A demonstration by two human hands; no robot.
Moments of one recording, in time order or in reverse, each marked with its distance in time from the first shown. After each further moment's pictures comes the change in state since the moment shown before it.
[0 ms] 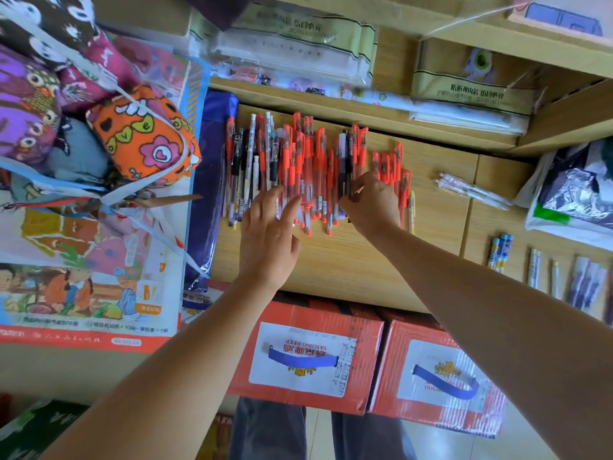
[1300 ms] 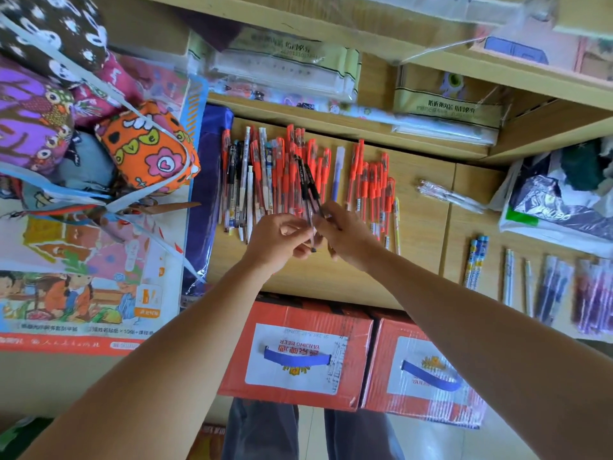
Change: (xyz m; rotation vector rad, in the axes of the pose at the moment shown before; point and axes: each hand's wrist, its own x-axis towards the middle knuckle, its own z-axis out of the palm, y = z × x) left_hand 0.011 0.014 -0.026 -1.190 -0.346 -0.376; right_hand -0.050 -0.021 -0.014 0.333 -0.373 -0.131
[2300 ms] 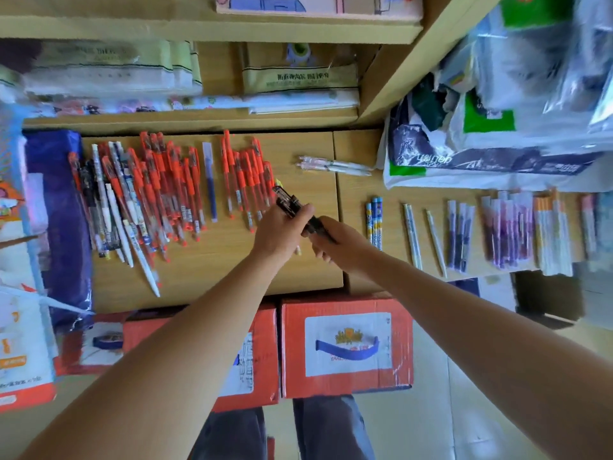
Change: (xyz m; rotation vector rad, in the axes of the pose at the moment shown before) left_hand 0.019 0.020 0.201 0.320 -0.001 0.097; right_hand -0.096 0.123 -0.116 0.075 0.005 0.068
